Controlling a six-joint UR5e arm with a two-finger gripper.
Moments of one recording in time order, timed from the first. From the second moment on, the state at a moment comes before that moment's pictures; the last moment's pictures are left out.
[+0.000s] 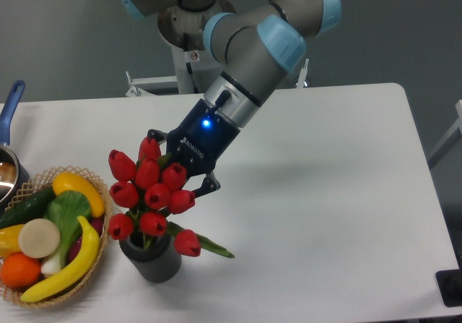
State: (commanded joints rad) arm 2.49 -1.82 -1.62 -0.70 0.55 0.72
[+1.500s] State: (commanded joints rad) arm 2.61 -1.83 -1.48 -0.70 0.49 0.62
